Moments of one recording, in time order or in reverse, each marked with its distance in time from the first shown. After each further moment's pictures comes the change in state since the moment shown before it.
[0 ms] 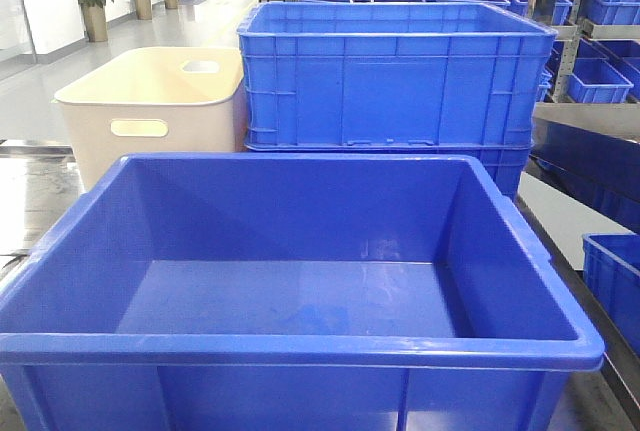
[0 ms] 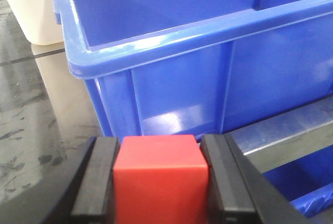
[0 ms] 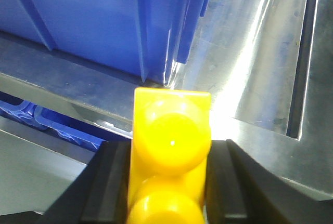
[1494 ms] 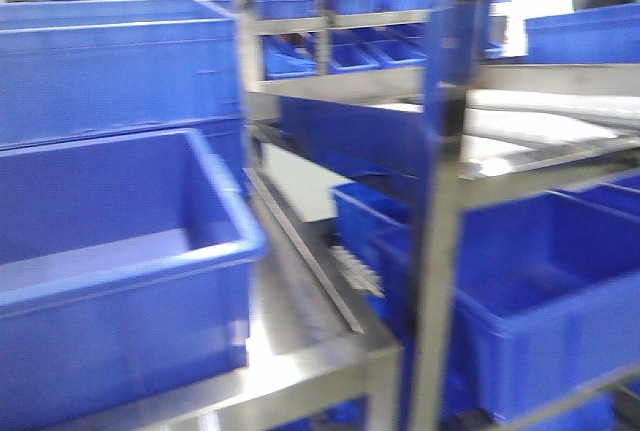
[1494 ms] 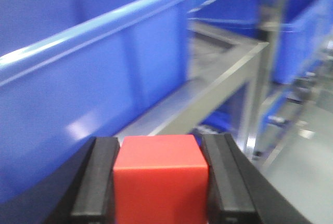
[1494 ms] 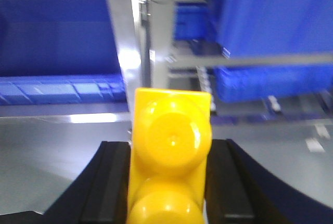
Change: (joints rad) left arm 0.000 0.000 0.000 0.000 0.000 0.000; right arm 0.000 0.000 0.000 0.000 0.001 0.000
